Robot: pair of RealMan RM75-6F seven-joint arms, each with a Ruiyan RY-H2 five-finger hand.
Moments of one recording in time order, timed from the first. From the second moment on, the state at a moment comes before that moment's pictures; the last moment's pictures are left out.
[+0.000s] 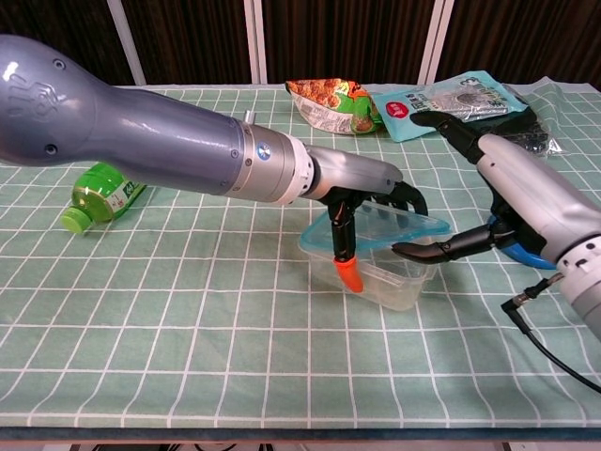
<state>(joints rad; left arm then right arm) -1.35 -1.67 -0.16 -1.37 0.95 0.41 0.12 0.33 -1.86 0.16 -1.42 -1.49 1.40 -0.15</state>
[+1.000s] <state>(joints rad) -1.33 -1.66 -0.14 -1.38 0.92 0.54 0.15 0.33 -1.87 0.15 -1.42 -1.47 1.41 -0.08</state>
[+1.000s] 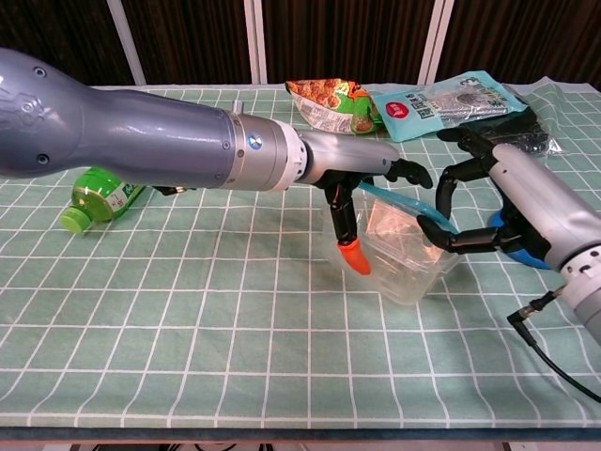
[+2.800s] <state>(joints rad) -0.85 -1.13 0.00 -1.88 1.16 1.08 0.18 0.36 -1.54 0.46 -1.70 -1.06 1.36 -0.63</state>
